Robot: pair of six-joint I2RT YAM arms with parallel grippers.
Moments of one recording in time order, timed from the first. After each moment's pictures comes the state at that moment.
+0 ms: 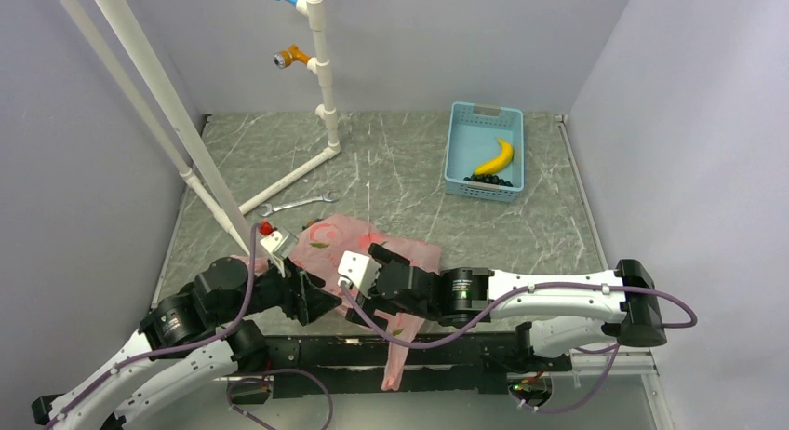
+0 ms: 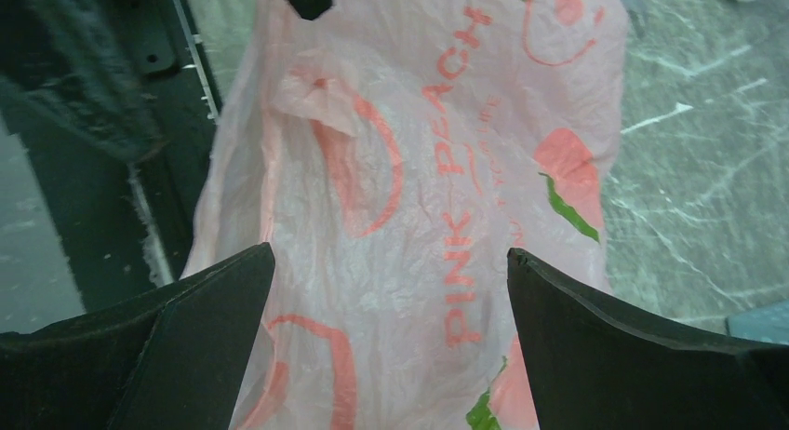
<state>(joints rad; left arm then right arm) -0.93 0.33 0.67 -0.66 0.14 -0.56 1.45 1.27 1.00 -0.36 0.33 -0.06</state>
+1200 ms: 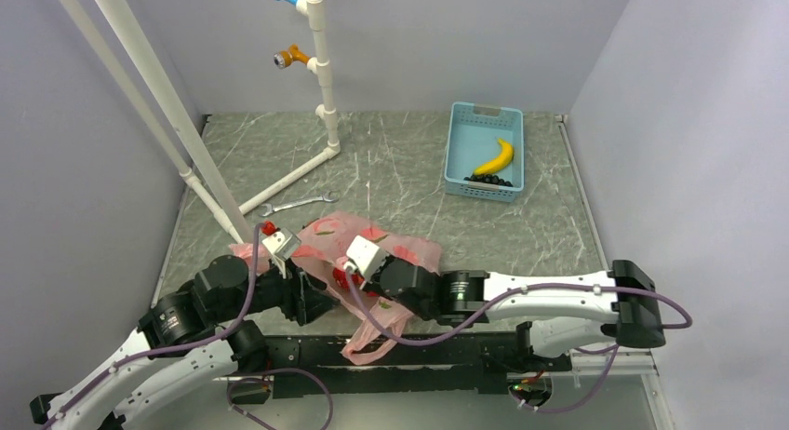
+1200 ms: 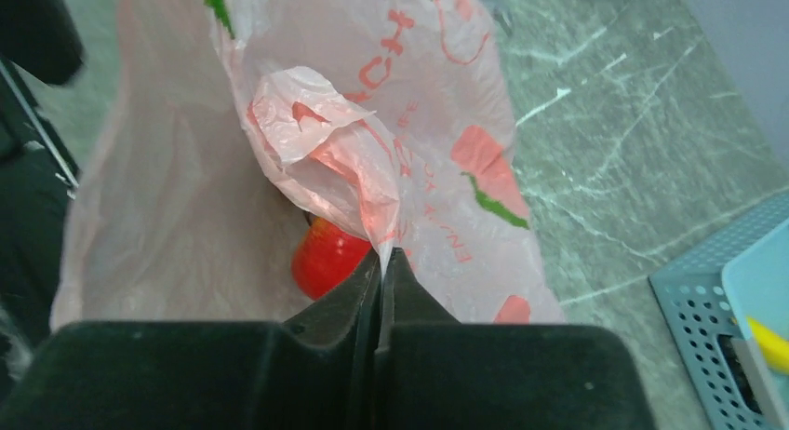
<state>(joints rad) -0.93 0.35 0.70 -0.68 0.18 -0.52 1.42 1.29 0.91 -0.16 0.56 -0.09</state>
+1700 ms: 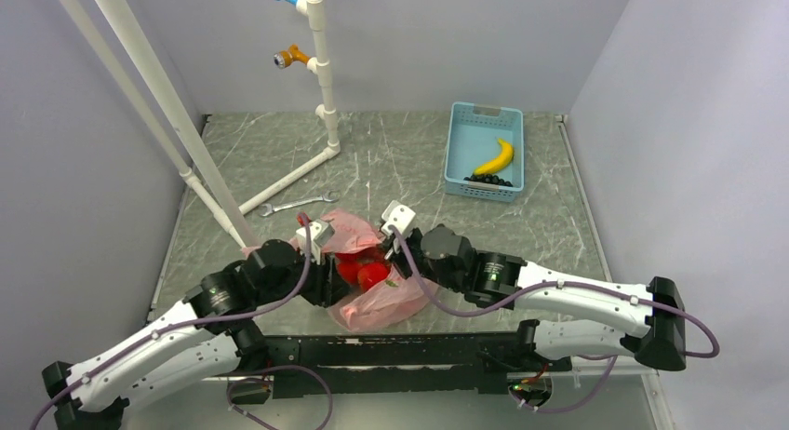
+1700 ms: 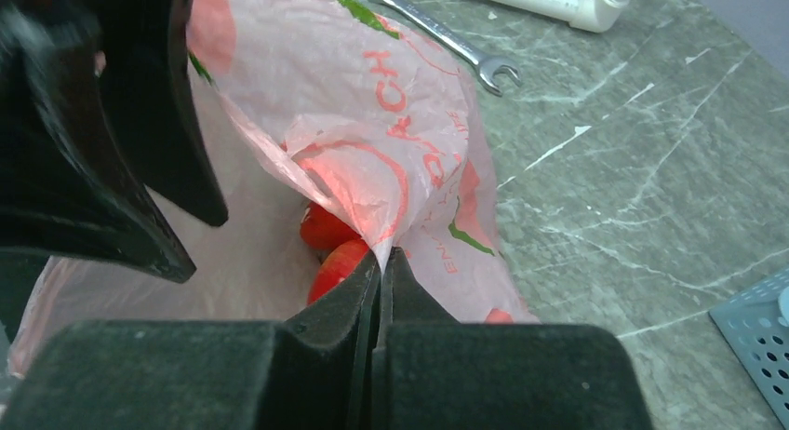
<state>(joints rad) -0.93 0.59 0.67 -0.58 0.09 -0.53 1.23 1.09 0.85 -0.09 0.28 -0.01</state>
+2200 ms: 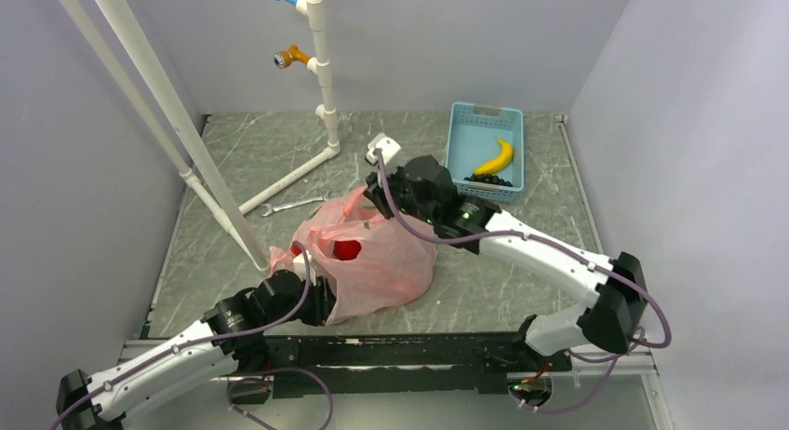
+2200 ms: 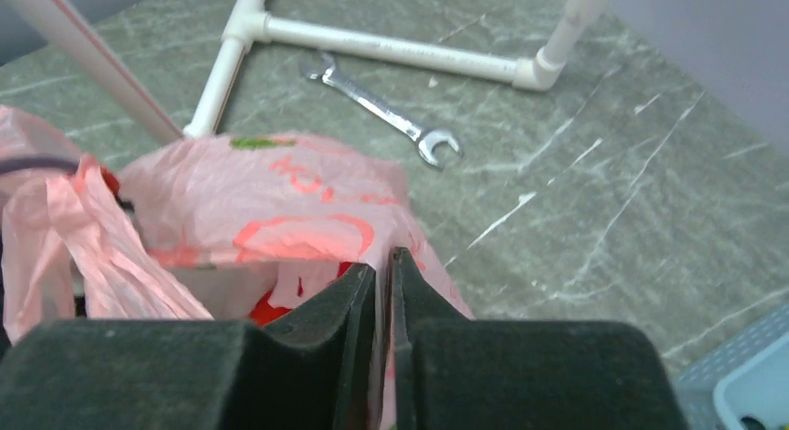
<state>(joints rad) -0.93 0.39 0.20 -0.42 0.05 -0.79 0.93 1.34 1.14 -0.08 0.03 -0.02</state>
